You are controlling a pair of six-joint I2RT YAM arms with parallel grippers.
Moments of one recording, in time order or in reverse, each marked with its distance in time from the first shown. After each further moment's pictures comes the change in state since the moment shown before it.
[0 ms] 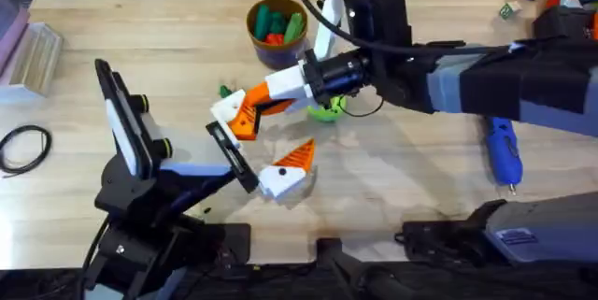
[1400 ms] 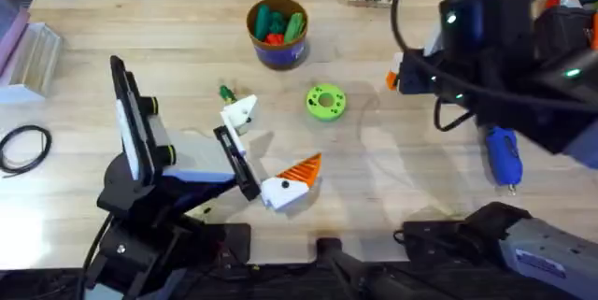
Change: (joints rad) left arm -0.017 0.000 0.000 -0.003 0.086 0.016; right arm -0.153 -0.511 -0.103 -0.675 1.438 -0.565
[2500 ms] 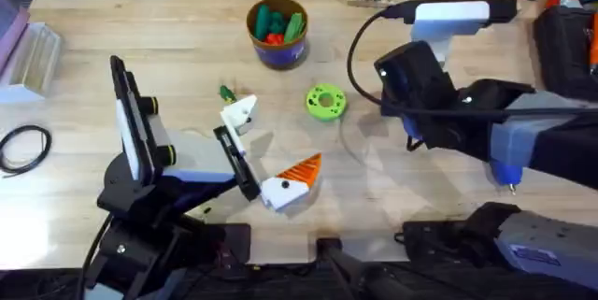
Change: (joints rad) left arm 0.000 0.000 0.000 0.000 0.000 0.000; right arm 0.137 0.196 -0.142 0.121 0.306 0.211
